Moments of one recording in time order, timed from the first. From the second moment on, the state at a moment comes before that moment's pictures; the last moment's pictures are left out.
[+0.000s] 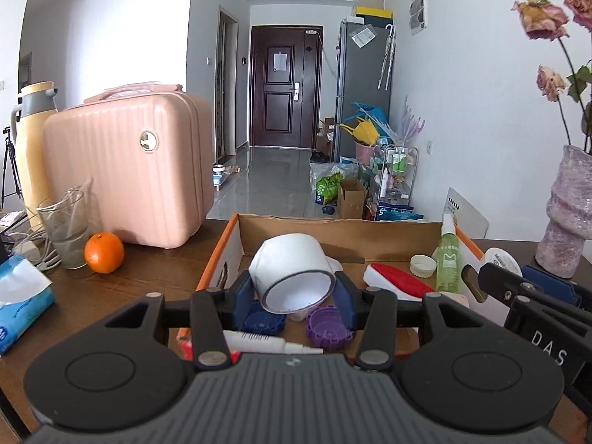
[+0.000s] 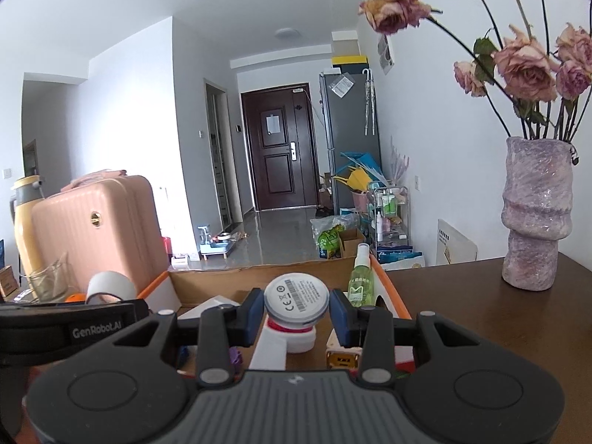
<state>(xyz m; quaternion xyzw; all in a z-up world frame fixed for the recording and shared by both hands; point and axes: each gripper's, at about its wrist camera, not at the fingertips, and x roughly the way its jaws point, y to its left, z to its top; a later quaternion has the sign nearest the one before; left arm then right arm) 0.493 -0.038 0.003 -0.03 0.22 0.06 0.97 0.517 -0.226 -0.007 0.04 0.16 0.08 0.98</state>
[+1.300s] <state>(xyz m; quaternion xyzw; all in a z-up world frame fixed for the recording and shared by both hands) 0.574 -0.023 -0.024 -0.02 0.24 0.10 0.97 0.588 -0.231 -0.032 0.02 0.20 0.06 0.98</state>
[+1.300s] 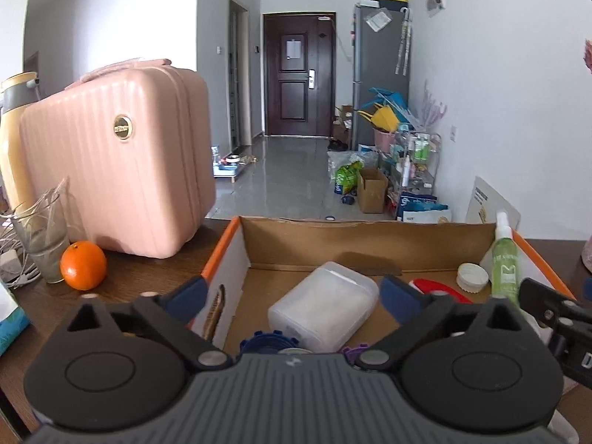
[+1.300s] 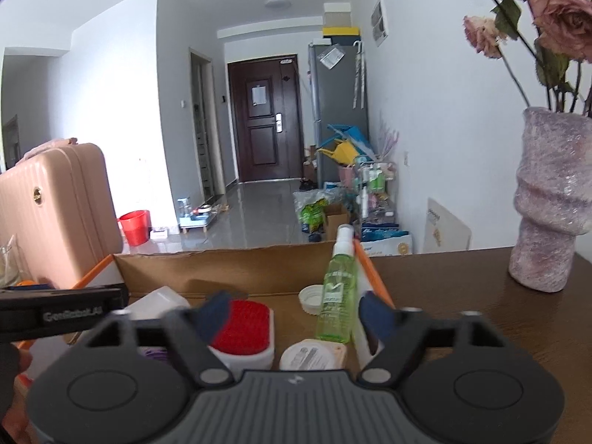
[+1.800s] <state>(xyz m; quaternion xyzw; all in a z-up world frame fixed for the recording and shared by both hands) 0.571 -0.021 -0.021 -0.02 0.24 0.09 0.97 0.586 -0.233 -0.031 0.03 0.20 0.04 0.98</state>
